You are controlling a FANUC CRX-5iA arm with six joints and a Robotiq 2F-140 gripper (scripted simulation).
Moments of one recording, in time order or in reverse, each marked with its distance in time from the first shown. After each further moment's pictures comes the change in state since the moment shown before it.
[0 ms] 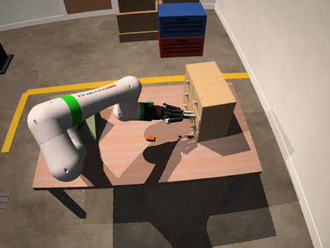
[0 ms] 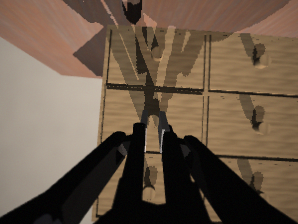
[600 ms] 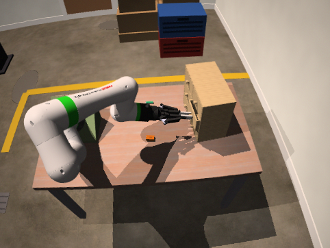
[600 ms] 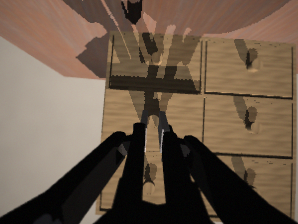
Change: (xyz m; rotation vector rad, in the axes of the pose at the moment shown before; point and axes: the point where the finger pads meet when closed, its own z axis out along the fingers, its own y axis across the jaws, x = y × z) arm 0.005 0.000 -0.015 0.000 0.000 0.000
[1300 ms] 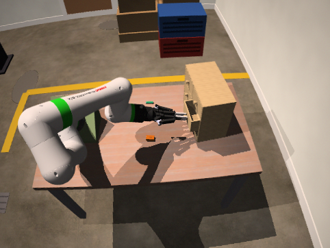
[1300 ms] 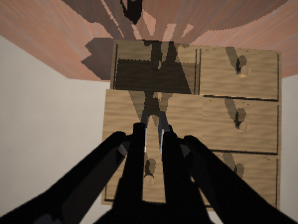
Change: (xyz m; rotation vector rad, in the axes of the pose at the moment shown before) arm 0.009 0.000 -0.026 0.000 0.000 0.000
